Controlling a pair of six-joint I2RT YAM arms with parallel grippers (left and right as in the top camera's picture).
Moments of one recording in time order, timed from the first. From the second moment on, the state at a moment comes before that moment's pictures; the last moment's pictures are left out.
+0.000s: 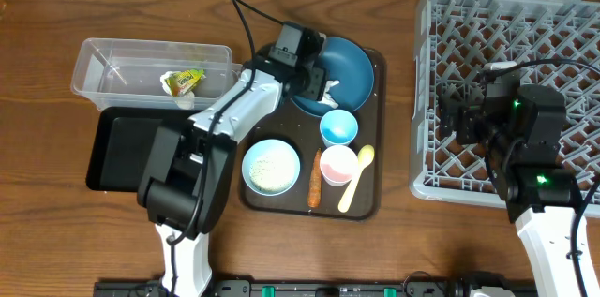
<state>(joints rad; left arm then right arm) -0.43 2.04 1.41 -0.39 0.14 -0.10 -0.03 1.06 0.81 -0.38 -0.14 -0.04</state>
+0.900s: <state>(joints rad) -0.44 2.06 1.41 -0.42 0.15 -0.12 -0.03 1.06 0.81 -0.39 -0.14 -0.04</state>
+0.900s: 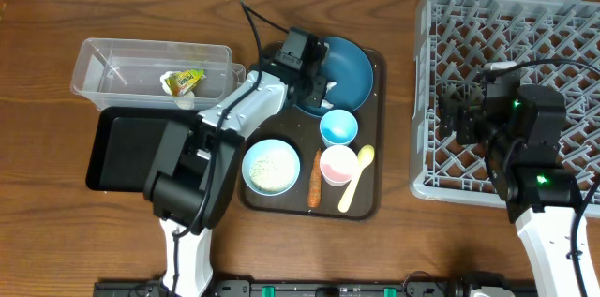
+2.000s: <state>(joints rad) 0.06 1.71 1.41 -0.64 -0.03 -0.14 -0.03 1.06 0.81 -0.39 -0.14 -0.04</state>
